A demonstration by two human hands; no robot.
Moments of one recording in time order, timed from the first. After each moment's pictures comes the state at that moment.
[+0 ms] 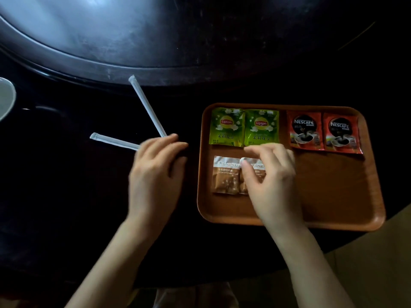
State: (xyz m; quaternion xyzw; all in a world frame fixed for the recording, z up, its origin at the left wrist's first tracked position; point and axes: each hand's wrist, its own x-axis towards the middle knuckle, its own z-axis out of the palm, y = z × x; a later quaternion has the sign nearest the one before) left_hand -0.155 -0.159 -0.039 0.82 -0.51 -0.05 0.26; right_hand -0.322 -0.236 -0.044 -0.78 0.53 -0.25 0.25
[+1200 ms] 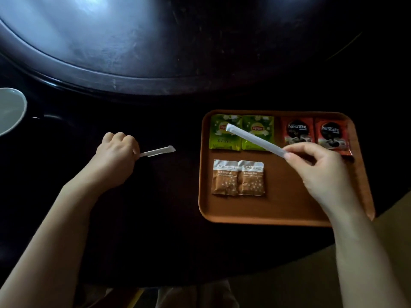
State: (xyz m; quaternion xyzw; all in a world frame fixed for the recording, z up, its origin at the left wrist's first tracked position) left_hand -0.056 -0.166 -0.038 0.84 -0.51 -0.16 -0.03; right_hand -0.371 -0.279 -0.013 -0.68 0.58 -0.22 0.39
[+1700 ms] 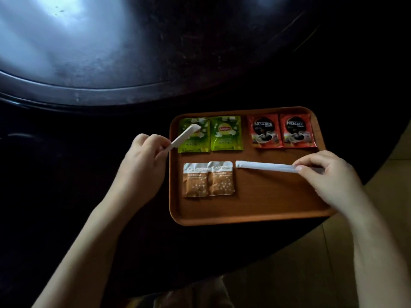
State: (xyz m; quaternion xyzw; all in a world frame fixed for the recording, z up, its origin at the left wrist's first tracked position) left_hand -0.164 -0.199 -0.006 0.80 -0.53 -0.17 0.22; right_hand -0.452 -0.291 -0.022 -0.72 0.62 -0.12 0.29
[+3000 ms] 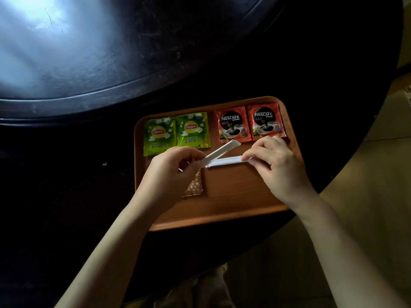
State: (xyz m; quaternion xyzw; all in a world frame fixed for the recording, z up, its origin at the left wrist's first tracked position) left_hand -0.254 -0.229 -0.010 0.74 -0.54 -0.33 0.25; right_hand -0.455 -0.300 -0.062 -0.85 0.46 -0.19 0.20
